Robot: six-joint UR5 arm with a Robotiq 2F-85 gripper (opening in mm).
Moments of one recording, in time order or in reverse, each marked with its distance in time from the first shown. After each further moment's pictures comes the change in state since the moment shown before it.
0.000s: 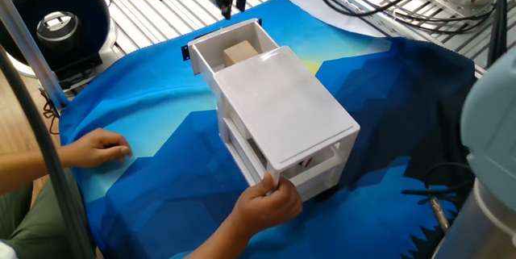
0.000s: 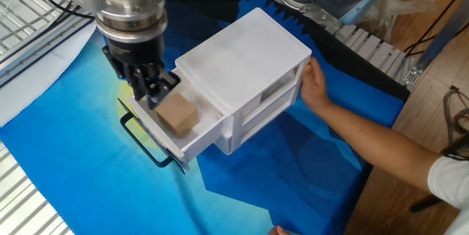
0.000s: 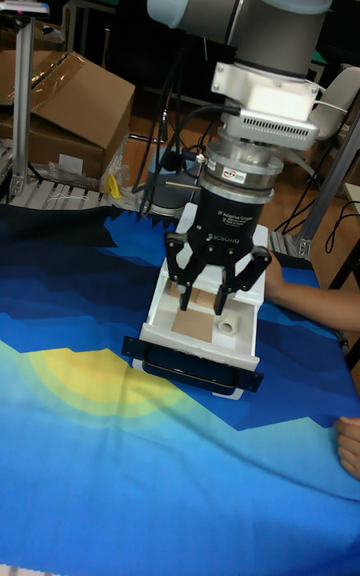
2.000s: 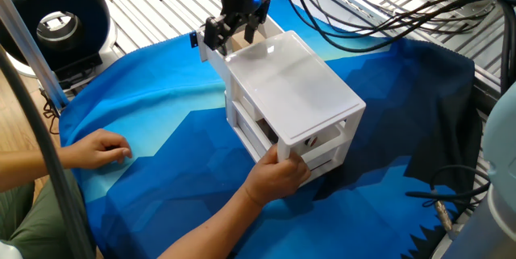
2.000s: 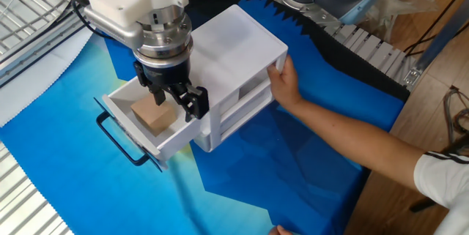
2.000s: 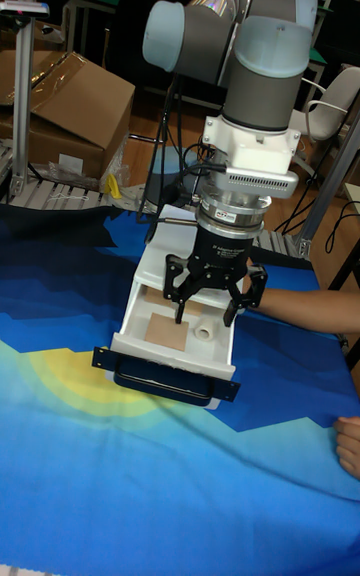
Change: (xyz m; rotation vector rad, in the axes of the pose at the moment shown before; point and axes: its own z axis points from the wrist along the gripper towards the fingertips) arm 0.043 0.019 0.054 -0.045 0.068 -0.011
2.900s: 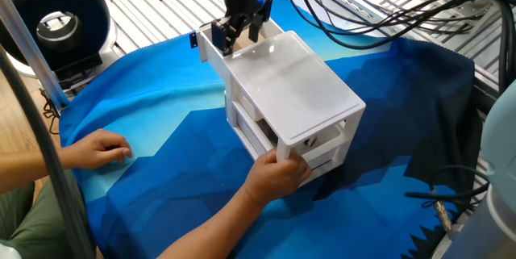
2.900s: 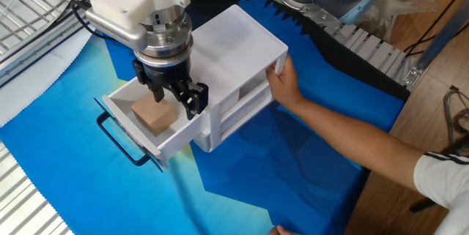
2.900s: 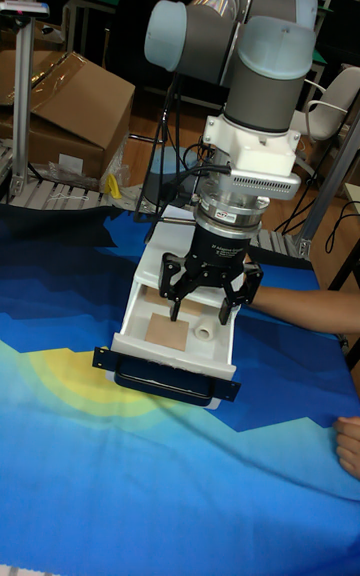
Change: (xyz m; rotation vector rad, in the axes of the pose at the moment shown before) arm 0.003 -0.010 0.000 0.040 0.014 -0.064
